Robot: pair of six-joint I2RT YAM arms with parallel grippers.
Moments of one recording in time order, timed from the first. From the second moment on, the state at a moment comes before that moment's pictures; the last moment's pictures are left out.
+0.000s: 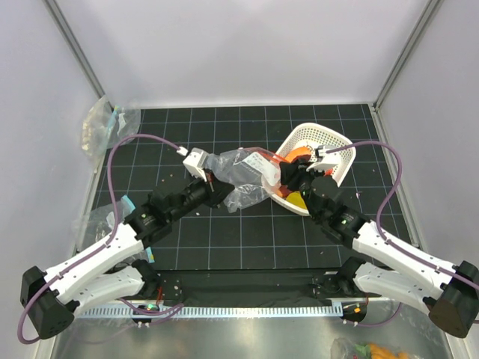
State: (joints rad) left arm -0.80 0.91 0.72 -0.01 0.01 -0.50; right arm 0.78 0.90 0.62 0.20 0.56 0.45
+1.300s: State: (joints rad) left arm -0.80 0.77 0.72 -0.12 -0.33 -0.51; right arm 0.79 1.01 0.62 0.39 -0.32 0.23
